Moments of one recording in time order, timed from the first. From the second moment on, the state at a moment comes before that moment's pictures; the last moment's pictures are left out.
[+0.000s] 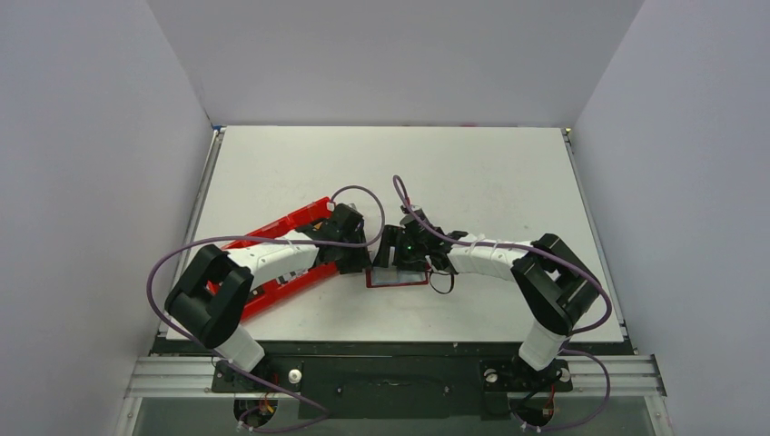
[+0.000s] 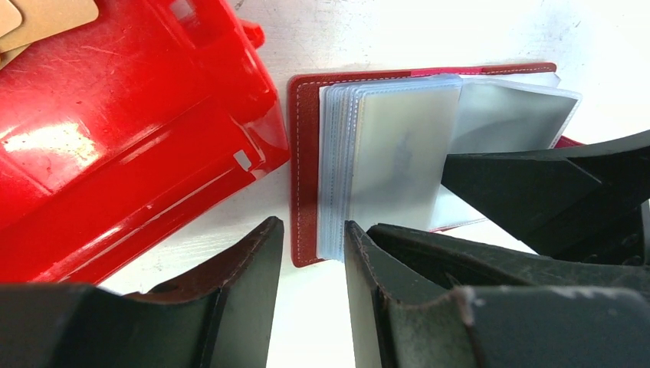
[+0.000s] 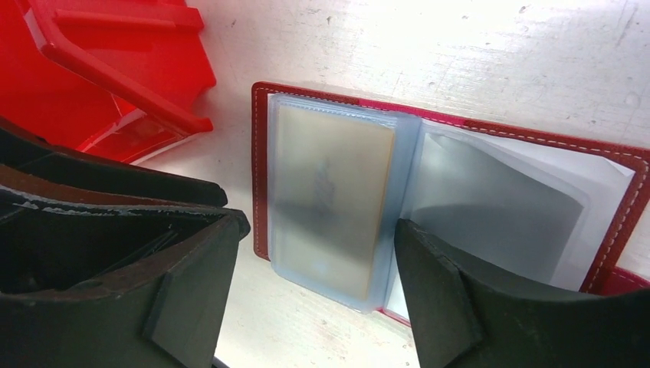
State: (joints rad) left arm -0.67 1.59 0.89 -0.34 0.03 -0.85; right arm 0.76 1.71 0.90 -0.05 -0.11 0.77
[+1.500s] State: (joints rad) left arm -0.67 1.60 0.90 -0.33 0.03 -0.85; right arm 0.74 1.76 0.87 0.06 -0.09 0.75
